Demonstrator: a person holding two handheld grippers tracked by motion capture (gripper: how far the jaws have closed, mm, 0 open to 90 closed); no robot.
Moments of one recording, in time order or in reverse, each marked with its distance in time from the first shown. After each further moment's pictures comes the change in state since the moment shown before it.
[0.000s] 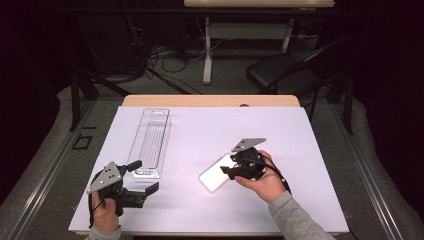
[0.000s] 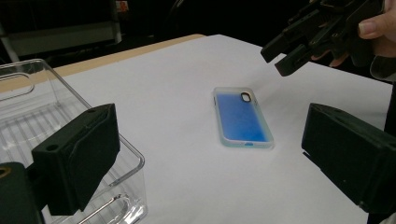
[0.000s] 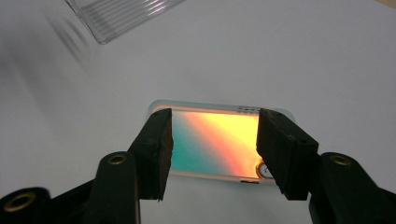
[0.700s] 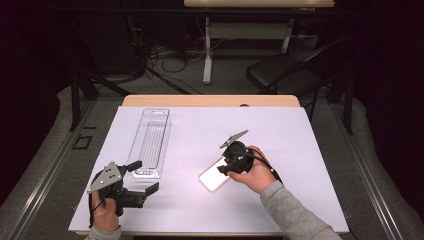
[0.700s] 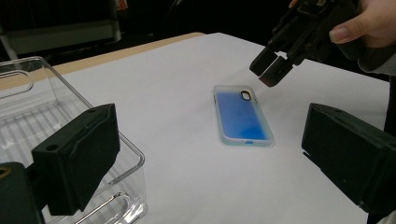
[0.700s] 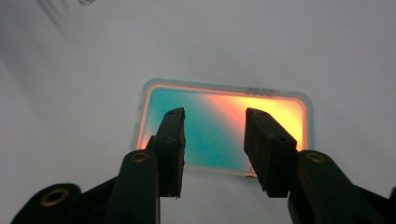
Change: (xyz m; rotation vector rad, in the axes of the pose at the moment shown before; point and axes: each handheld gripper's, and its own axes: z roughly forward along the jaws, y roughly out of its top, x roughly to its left) left arm 0.000 -0.001 0.000 0.006 0.003 0.000; right arm 0.000 0.020 0.027 0.208 0.015 0.000
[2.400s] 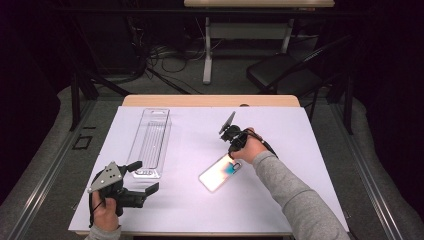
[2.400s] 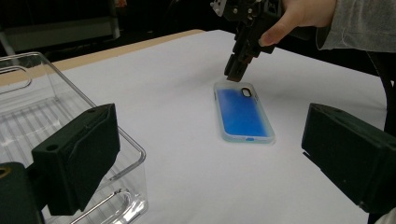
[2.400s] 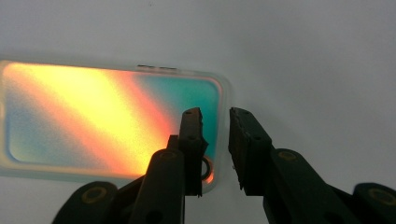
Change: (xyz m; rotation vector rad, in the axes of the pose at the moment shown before) left arm 0.003 -0.002 0.001 0.008 -0.010 -0.004; right arm -0.065 0.036 0.052 0.362 -0.087 0.008
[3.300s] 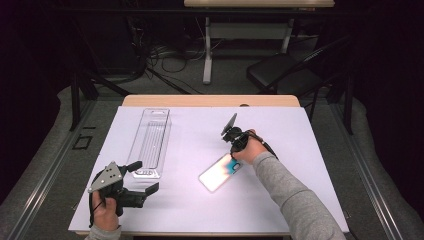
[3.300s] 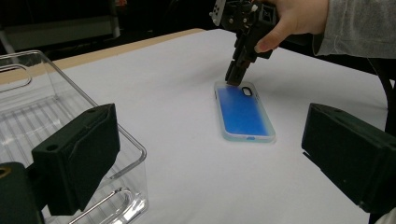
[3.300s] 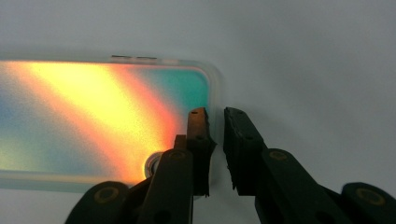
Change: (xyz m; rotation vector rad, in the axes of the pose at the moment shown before) left arm 0.001 -0.001 0.000 0.005 0.006 -0.002; right arm -0.009 -0.003 0.015 0.040 0.008 0.041
